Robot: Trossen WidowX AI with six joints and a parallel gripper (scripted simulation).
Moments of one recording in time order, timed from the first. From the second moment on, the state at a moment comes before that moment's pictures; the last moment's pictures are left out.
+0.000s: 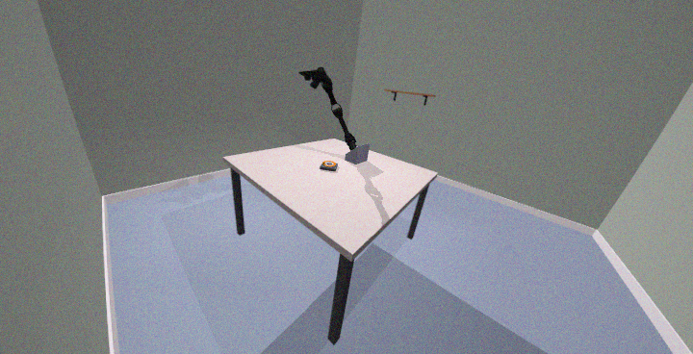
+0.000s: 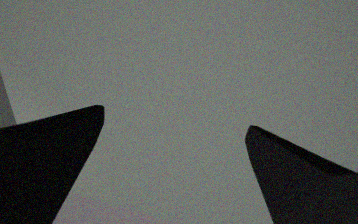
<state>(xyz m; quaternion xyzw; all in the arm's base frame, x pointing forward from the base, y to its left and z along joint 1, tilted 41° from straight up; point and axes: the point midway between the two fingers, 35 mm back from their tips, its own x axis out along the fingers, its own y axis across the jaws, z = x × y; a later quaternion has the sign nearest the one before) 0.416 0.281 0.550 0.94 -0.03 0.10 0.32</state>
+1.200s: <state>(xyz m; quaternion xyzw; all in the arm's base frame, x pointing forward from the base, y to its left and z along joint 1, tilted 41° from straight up) 0.362 0.045 0.029 0.25 -0.62 0.23 -0.71</state>
